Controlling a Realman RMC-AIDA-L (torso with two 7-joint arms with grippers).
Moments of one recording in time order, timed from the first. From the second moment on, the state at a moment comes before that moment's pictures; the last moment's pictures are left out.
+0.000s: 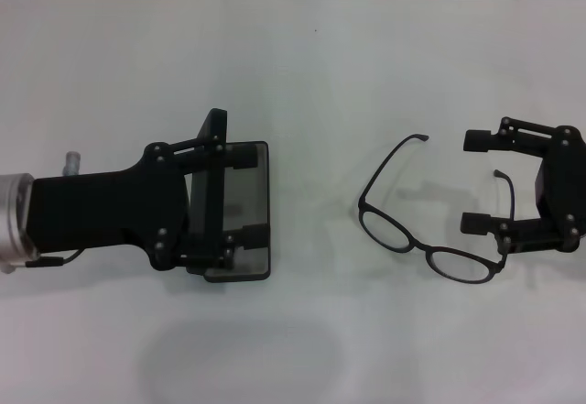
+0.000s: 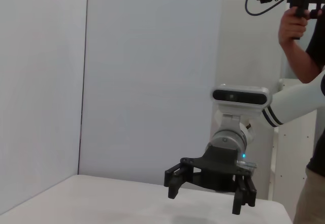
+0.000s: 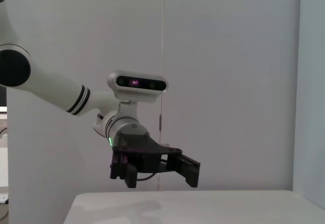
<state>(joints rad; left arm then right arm) -0.40 -1.96 1.19 0.61 1.43 1.75 -1.12 0.45 1.92 -1.01 -0.54 -1.55 -1.77 0.95</state>
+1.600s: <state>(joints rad) -0.43 -2.09 1.02 1.10 2.11 1.46 -2.11 0.43 1.92 -1.01 -0.54 -1.56 -1.77 0.93</state>
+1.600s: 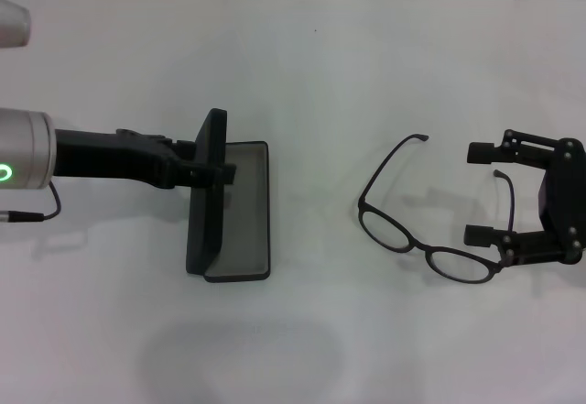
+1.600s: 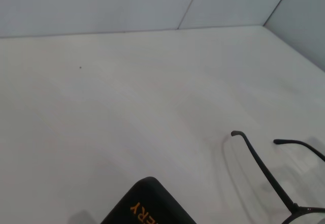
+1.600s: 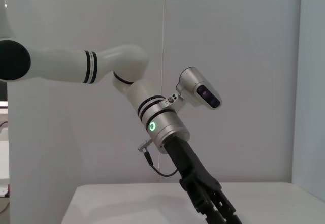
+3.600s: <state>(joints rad) -0.77 -2.09 1.23 1.01 2.24 1.16 -1.90 0.39 1.95 -1.02 -0.54 -1.58 -1.77 0.81</state>
